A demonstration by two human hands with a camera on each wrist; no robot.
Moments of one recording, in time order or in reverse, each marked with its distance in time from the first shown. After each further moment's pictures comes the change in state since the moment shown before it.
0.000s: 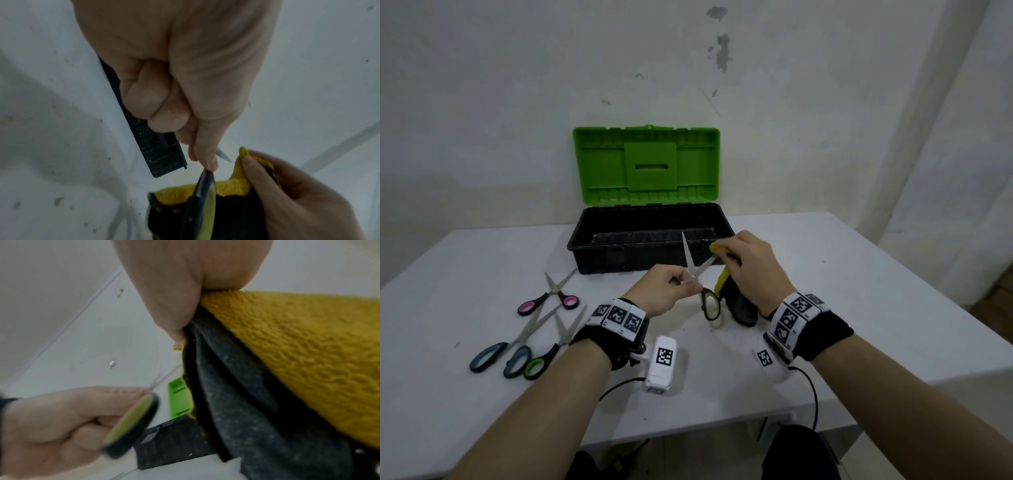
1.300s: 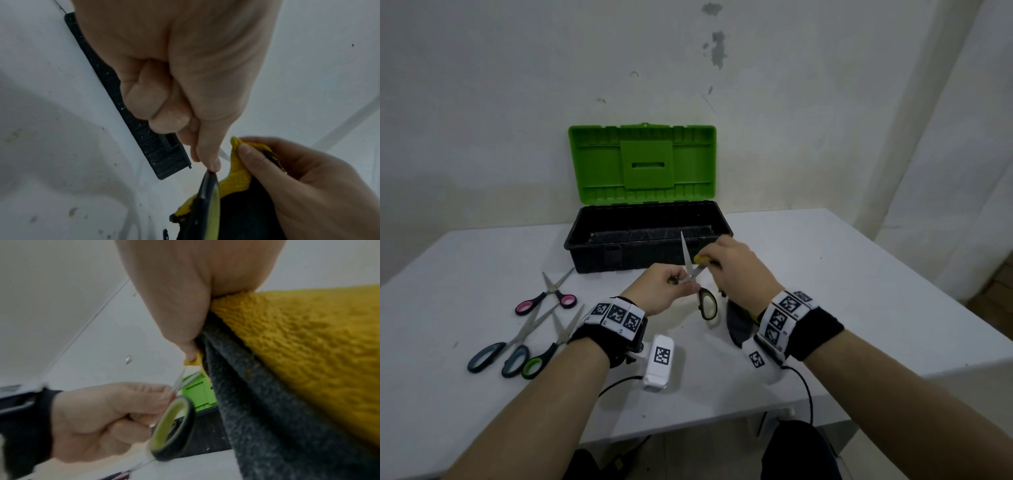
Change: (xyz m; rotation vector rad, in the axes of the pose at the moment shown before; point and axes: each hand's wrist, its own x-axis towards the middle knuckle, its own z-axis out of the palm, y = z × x) left_hand 0.003 -0.006 -0.002 0.089 -0.013 0.020; right_hand 0.000 -0.017 0.006 -0.127 -0.244 0.026
